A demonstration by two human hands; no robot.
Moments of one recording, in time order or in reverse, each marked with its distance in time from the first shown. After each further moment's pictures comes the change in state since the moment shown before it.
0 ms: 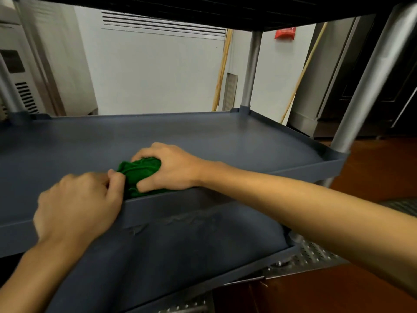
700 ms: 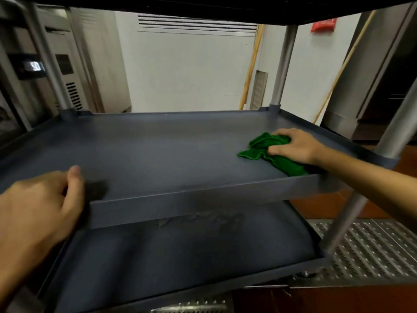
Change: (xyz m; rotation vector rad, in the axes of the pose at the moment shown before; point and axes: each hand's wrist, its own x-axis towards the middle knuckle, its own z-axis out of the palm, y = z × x) left_hand -0.019 -0.119 -0.004 -0.094 0.189 -0.129; right_hand -0.070 0.162 -0.102 -0.132 0.241 0.541
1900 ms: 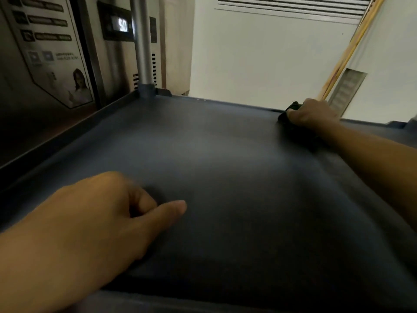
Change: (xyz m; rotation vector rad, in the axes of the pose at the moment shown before) left_hand 0.070 0.014 -0.034 -0.087 -0.731 -0.414; right_hand 0.280 -0.189 0.141 -0.201 0.142 0.166
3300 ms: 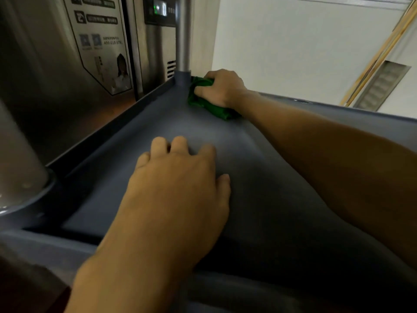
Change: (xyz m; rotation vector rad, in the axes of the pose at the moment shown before) left_hand 0.036 -0.016 0.008 0.475 0.162 0.265; right_hand -0.106 -0.246 0.045 0.240 -0.133 -0.724
